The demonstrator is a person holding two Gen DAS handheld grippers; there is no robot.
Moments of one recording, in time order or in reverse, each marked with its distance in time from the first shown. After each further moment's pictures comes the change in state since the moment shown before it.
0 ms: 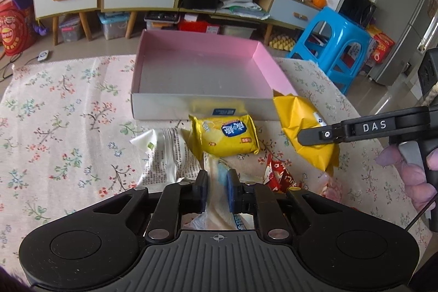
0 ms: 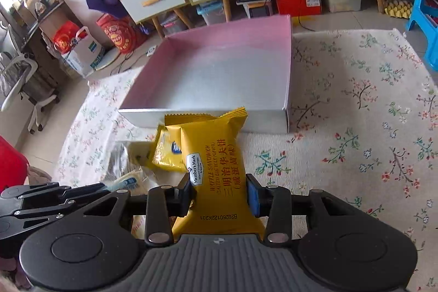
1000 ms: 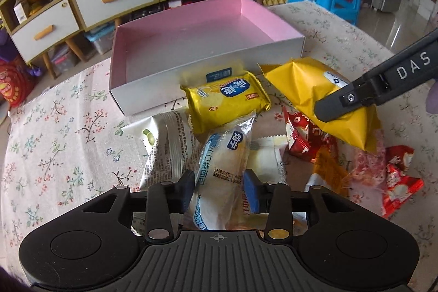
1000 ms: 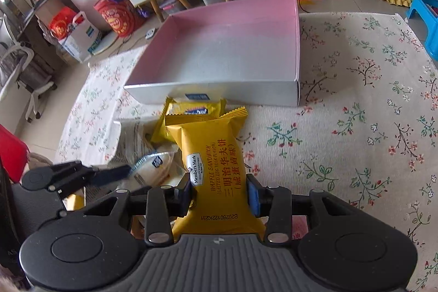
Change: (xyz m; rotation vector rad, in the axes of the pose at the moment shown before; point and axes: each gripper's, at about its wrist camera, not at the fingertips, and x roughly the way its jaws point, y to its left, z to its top) left arm 0.046 -0.030 -0.019 0.312 0.107 0.159; right arm 0.012 0.018 -0.015 -0.019 0.097 -0.031
